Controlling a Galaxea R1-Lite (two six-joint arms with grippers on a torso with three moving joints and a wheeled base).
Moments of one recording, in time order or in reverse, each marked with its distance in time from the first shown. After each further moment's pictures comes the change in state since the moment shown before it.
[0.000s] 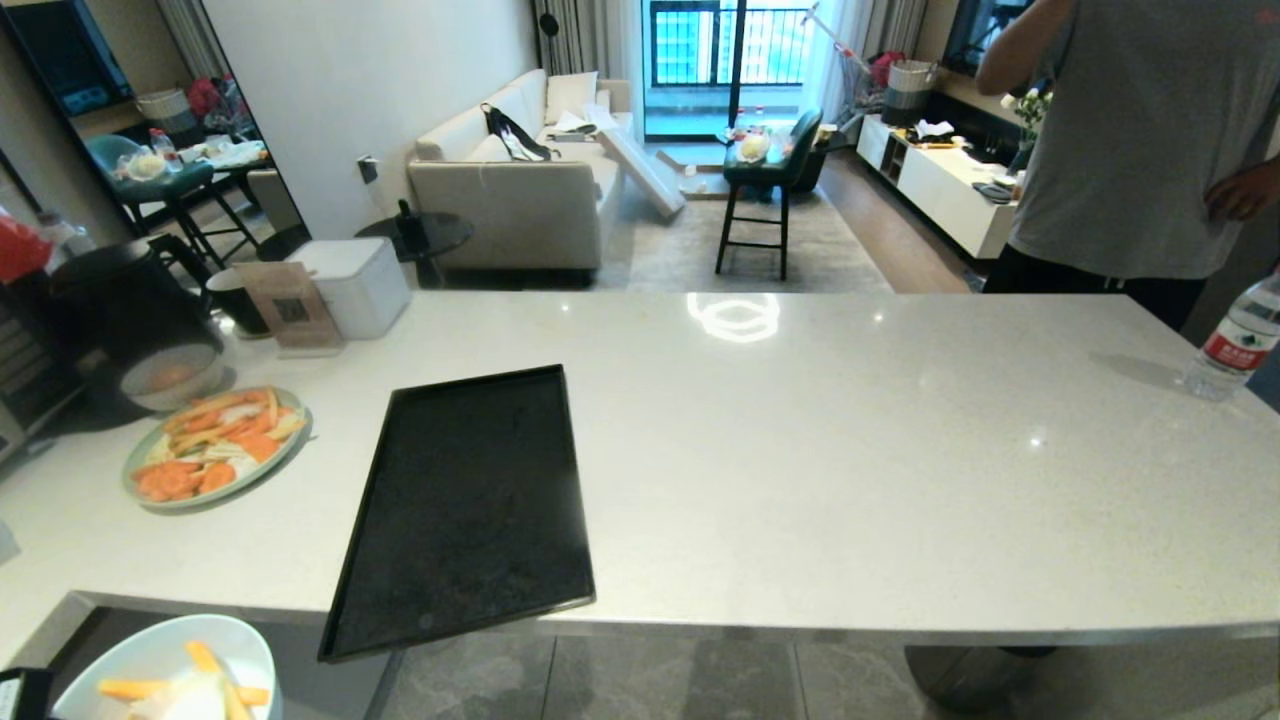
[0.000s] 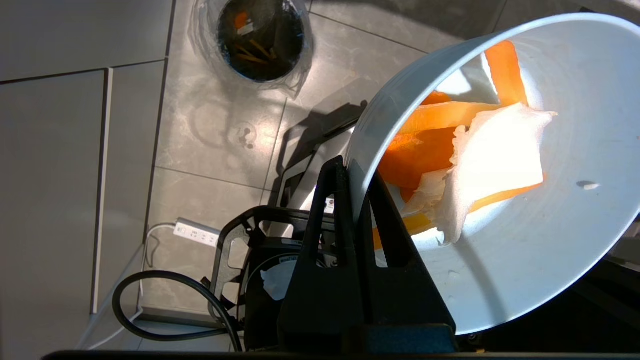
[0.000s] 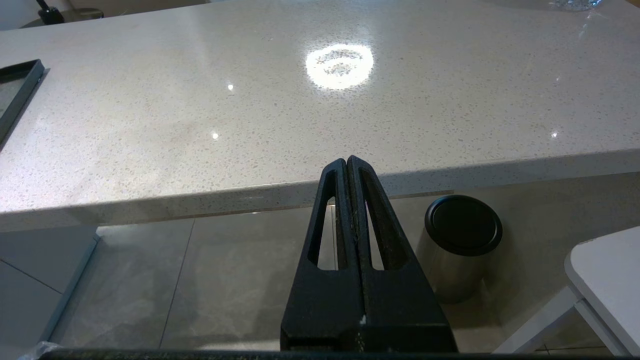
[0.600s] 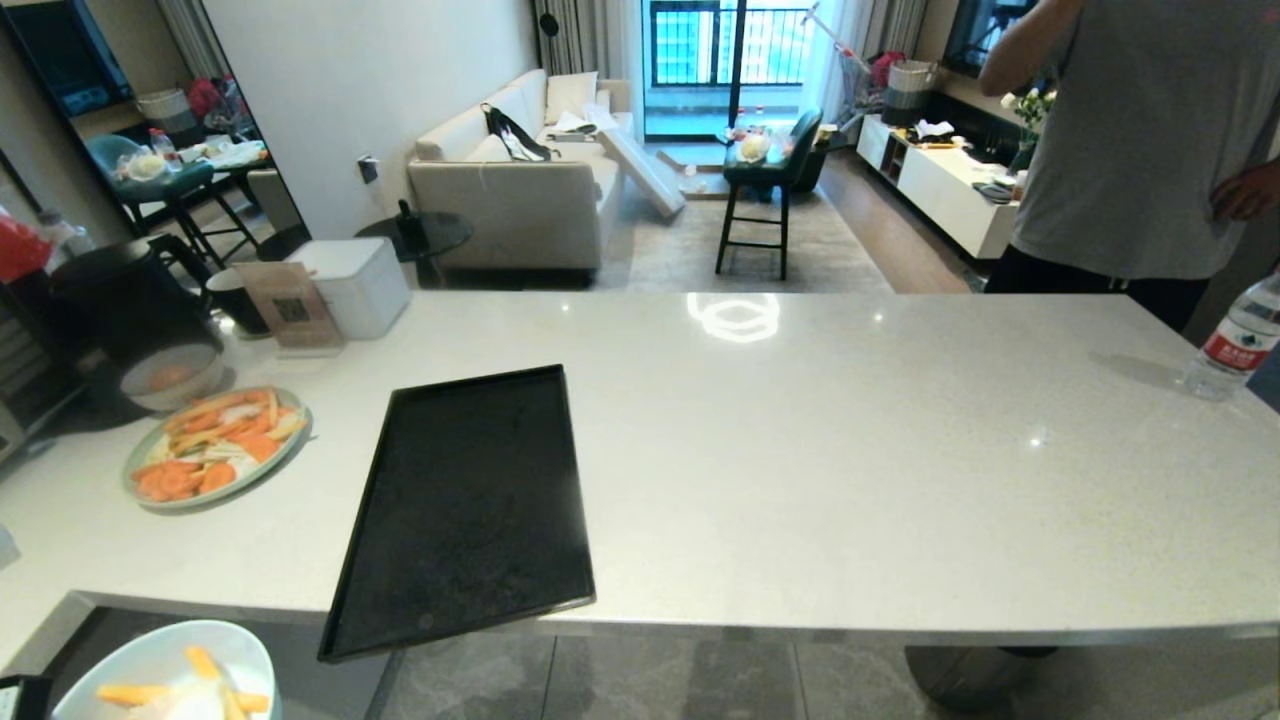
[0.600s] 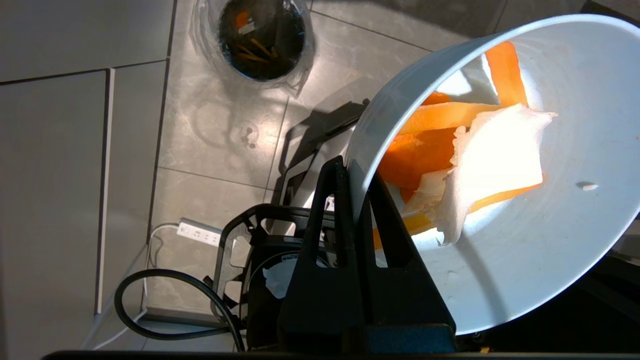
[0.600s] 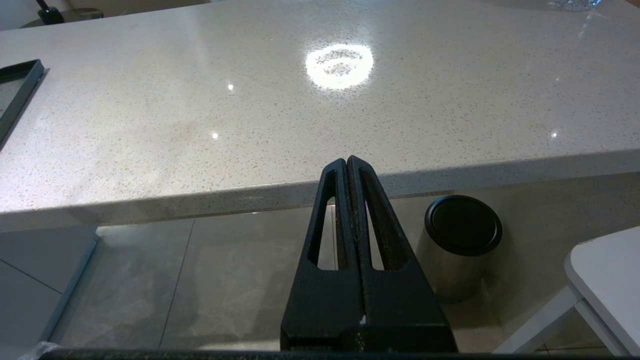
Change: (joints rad) left arm 0.002 -0.009 0.009 0.002 0.001 0.012; right arm 0.000 0.000 0.000 0.000 0.000 0.000
